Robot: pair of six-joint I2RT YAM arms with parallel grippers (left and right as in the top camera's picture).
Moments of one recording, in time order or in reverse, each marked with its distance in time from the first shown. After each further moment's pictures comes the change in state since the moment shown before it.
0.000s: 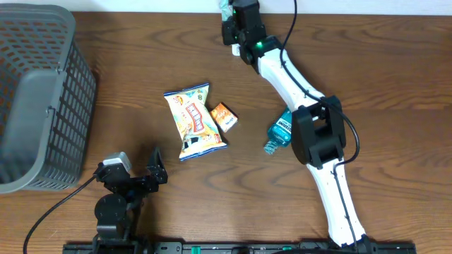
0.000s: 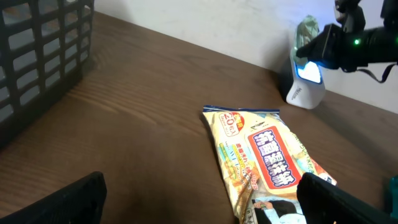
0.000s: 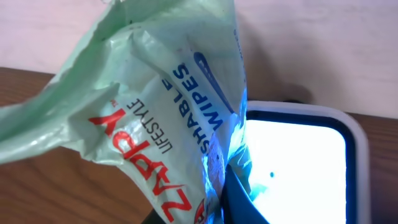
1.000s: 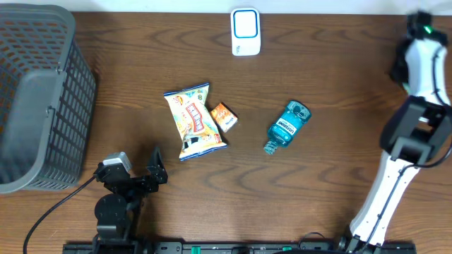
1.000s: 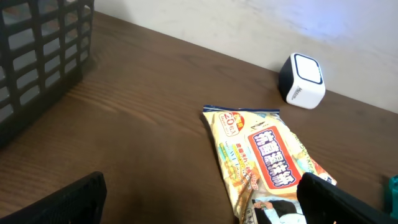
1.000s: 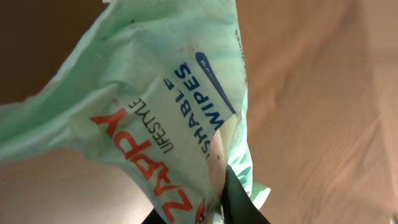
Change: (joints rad) left arm 0.000 0.000 0.000 0.000 0.000 0.000; right arm -0.815 -0.015 0.013 -0.900 0.481 -0.038
